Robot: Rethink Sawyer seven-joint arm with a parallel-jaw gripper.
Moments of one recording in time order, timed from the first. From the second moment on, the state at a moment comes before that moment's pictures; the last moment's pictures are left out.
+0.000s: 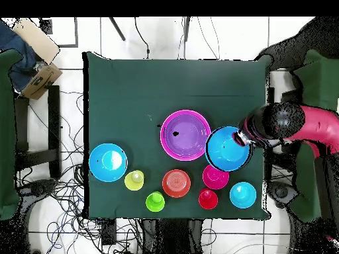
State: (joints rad) arm -1.00 -0.60 0.72 1.45 -0.63 1.20 0.97
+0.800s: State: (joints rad) arm -0.94 -0.73 0.70 1.46 -0.60 1.20 0.97
